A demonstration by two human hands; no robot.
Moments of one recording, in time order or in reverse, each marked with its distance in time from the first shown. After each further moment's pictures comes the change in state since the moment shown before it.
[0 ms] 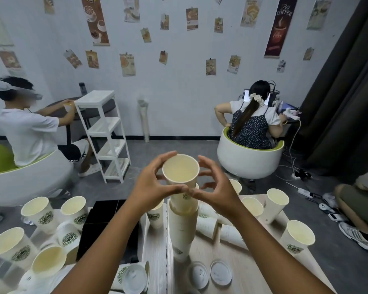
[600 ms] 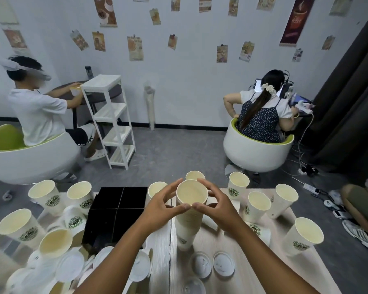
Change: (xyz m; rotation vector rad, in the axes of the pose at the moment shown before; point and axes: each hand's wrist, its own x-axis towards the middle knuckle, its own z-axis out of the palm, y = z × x) left_hand -0.043 -0.094 0.030 -0.076 -0.144 -0.284; right_hand -0.023 0.079 0.033 0.019 -0.097 0.193
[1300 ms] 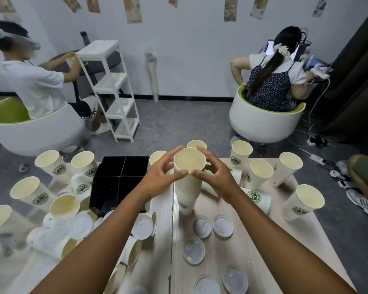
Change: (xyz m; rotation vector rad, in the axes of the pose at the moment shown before) left_hand -0.009 0.001 0.008 -0.105 -0.021 -0.050; right_hand -0.005 0.005 0.004 0.178 -0.042 0.024
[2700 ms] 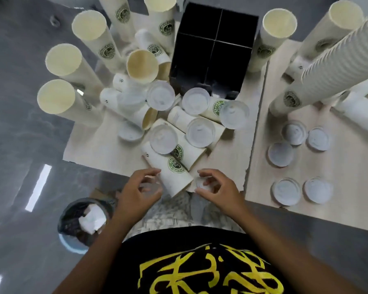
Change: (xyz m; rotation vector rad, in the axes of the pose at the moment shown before) left_hand -0.375 -0.249 -0.113 0.089 0.381 -0.468; right_hand -0.218 0.165 0.285 -0.214 -0.336 0.384
